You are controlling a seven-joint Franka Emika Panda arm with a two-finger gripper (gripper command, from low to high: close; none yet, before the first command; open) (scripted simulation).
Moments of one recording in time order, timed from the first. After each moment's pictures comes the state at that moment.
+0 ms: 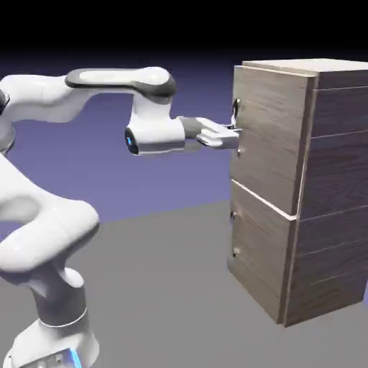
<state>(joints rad) -0.72 -0.92 0.89 -2.51 2.85 2.80 1.73</state>
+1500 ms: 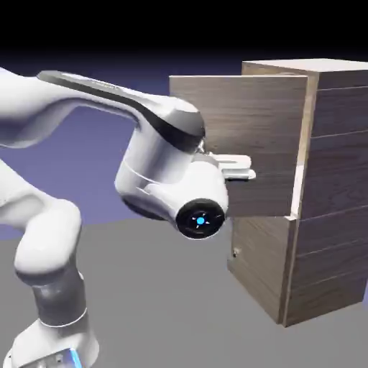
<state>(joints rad) -0.23 -0.58 -0.63 -2.52 1.08 1.31 1.90</state>
